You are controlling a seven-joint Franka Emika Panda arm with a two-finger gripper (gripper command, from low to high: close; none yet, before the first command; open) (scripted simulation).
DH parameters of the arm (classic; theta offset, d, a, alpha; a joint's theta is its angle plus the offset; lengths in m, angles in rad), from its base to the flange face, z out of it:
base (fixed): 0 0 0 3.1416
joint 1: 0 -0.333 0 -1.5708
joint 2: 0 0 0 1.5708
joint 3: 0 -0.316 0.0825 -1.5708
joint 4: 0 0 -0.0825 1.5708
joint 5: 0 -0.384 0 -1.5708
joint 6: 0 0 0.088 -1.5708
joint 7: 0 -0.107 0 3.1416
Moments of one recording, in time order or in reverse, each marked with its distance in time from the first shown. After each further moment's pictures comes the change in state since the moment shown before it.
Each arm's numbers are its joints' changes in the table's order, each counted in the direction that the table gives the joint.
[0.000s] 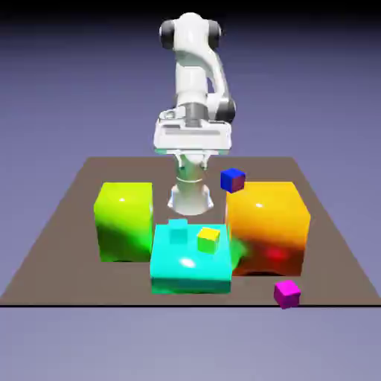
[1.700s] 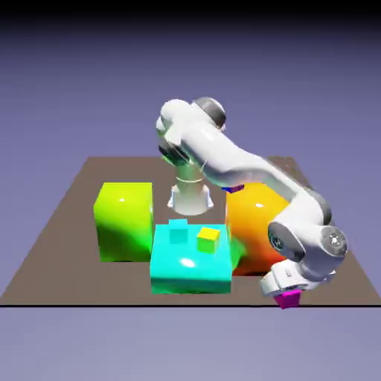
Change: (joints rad) arm 0.201 -1.658 -0.832 1.290 0.667 -1.249 -0.547
